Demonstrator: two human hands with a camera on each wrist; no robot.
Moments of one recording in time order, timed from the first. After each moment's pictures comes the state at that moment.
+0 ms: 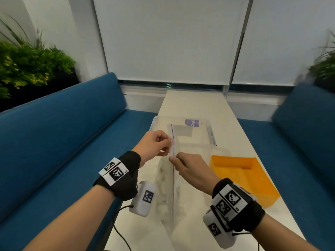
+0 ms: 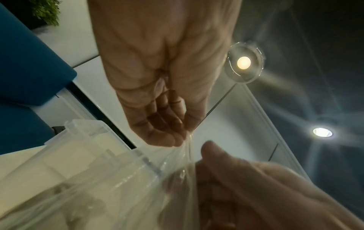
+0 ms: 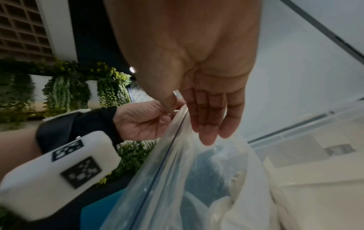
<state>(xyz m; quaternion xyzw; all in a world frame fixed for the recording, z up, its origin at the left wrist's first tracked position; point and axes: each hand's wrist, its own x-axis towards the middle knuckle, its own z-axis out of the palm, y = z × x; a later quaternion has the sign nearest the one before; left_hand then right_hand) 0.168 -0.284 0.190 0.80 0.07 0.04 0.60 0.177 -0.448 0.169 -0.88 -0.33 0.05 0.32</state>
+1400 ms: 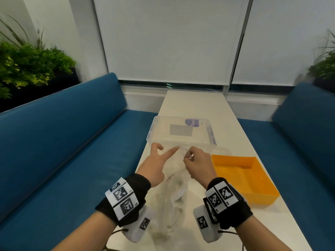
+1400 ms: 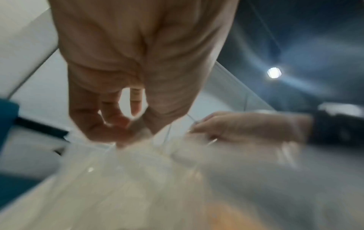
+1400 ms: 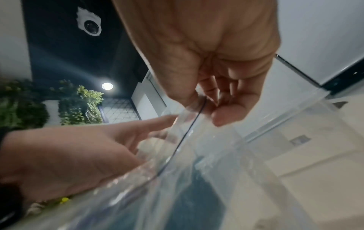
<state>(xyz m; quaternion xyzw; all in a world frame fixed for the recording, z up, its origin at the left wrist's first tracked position) 0.139 -0.299 0.152 0.97 0.02 -0.01 0.22 0.199 -0.446 0.145 -0.89 -0.13 0.02 0.43</state>
